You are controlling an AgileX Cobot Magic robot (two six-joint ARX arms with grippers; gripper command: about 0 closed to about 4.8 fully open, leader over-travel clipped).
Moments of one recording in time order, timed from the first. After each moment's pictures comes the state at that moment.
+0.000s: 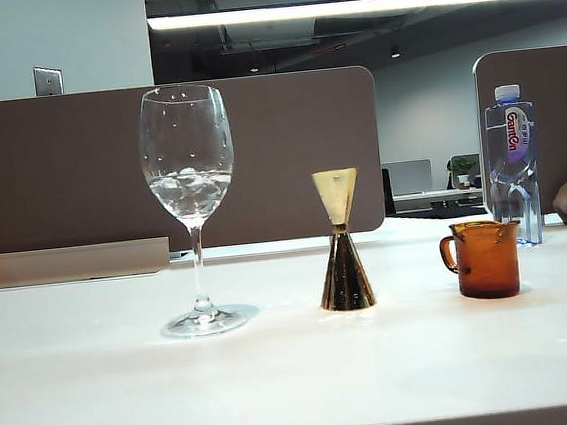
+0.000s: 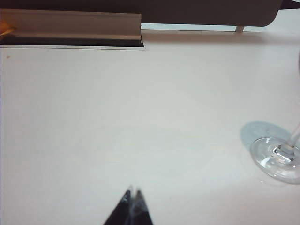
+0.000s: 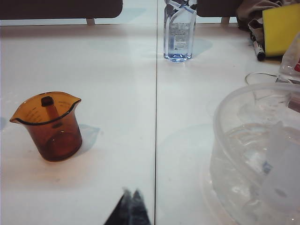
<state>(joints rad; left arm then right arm) -0.18 0.01 0.01 -0.18 -0.06 -0.03 0.08 0.00 0.01 -0.18 0.03 0.03</state>
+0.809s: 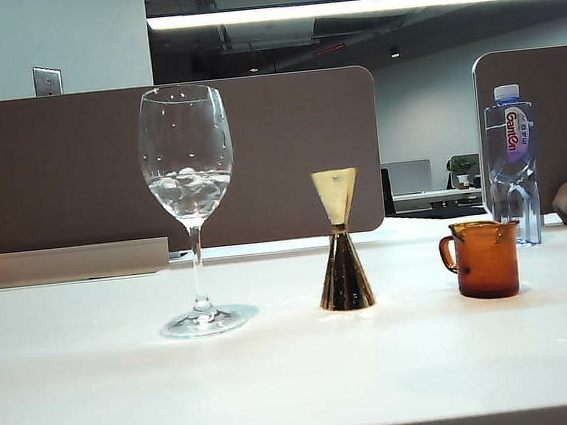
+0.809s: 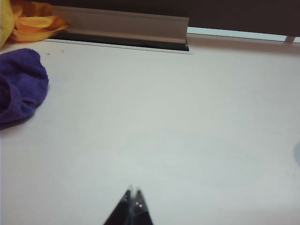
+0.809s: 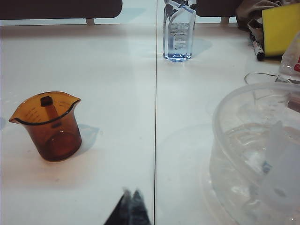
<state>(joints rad) 0.02 0.01 0.01 -0.18 -0.02 -0.05 0.08 0.00 0.01 -0.18 0.03 0.03</state>
